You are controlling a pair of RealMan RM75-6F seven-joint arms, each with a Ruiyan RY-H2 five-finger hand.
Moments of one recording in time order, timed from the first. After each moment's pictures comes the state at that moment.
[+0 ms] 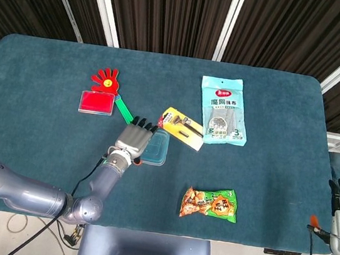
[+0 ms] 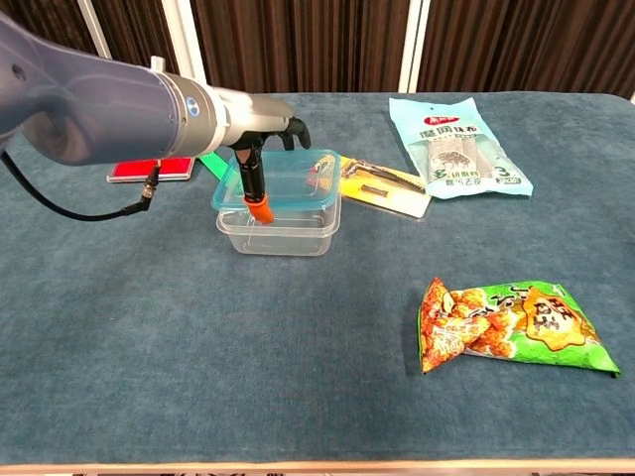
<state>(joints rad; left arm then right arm) -1.33 -1.58 -0.17 -1.65 0.12 1.08 0.84 0.02 -1.12 0.12 -1.69 -1.36 1.51 -0.15</state>
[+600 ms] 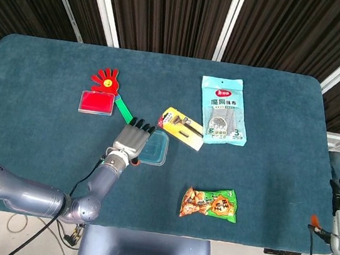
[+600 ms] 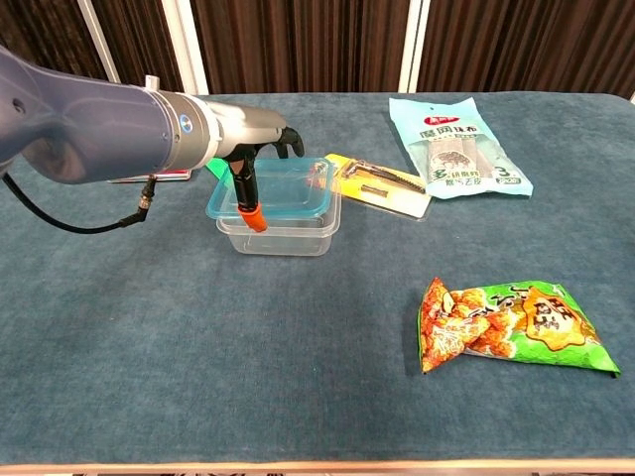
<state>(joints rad) -1.29 -1.60 -0.16 -1.62 0.16 1.08 0.85 0.02 -1.12 0.12 -1.69 -1.36 1.52 -0.15</state>
